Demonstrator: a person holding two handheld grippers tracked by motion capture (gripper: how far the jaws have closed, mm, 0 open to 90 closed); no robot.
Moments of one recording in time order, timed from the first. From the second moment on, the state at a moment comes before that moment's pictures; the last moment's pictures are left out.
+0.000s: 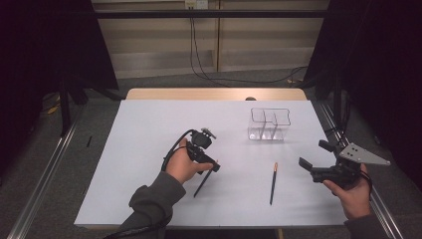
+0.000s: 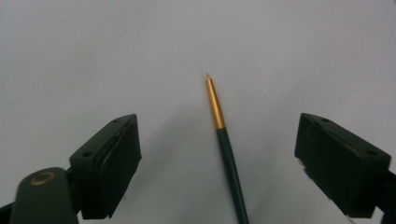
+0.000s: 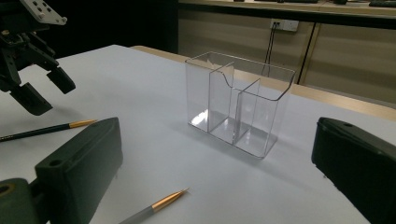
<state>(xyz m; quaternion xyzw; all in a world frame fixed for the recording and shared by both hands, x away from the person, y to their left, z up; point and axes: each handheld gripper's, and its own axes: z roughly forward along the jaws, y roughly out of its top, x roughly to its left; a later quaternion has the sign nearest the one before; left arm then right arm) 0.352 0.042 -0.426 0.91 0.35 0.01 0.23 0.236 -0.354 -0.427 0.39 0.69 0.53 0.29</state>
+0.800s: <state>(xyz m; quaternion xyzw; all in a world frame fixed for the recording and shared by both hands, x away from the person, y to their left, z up) 0.355 0.033 -0.438 0.90 0.38 -0.01 0.20 0.236 -0.354 -0.427 0.39 0.69 0.53 0.29</state>
